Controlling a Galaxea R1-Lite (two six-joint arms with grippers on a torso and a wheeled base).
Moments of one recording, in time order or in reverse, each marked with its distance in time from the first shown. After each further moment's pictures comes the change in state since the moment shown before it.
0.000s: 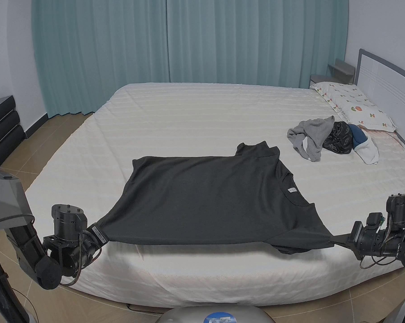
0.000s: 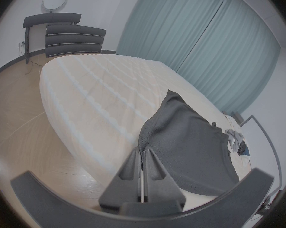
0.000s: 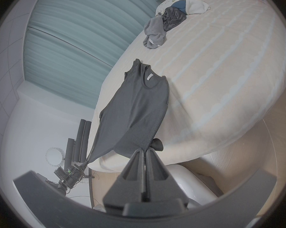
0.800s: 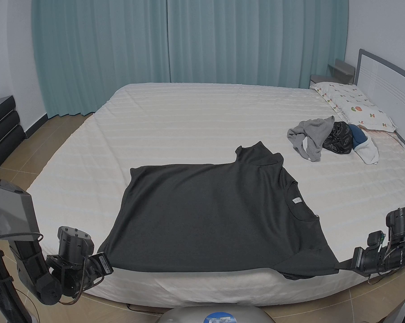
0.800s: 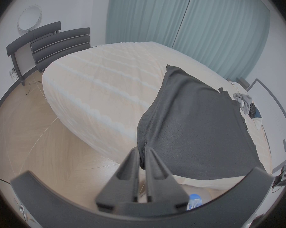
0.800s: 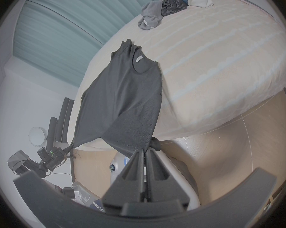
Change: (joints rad) left arm -0.070 0.030 0.148 0.009 -0.001 0.150; right arm -0.073 -0.043 0.037 0.293 -0.008 -0.315
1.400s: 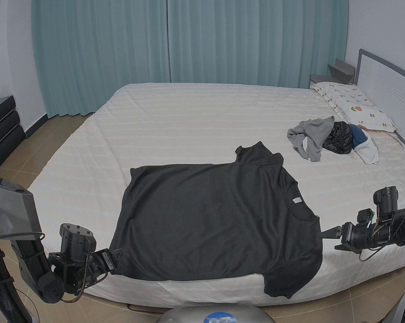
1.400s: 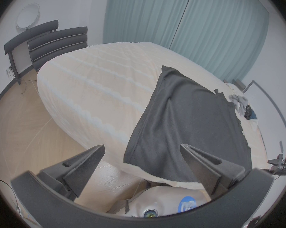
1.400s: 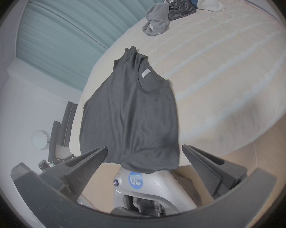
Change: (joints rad) left arm -0.019 0.007 -0.029 -0.013 -0.023 -0.014; right arm 0.022 0.187 -0.247 -0.003 0.013 0.028
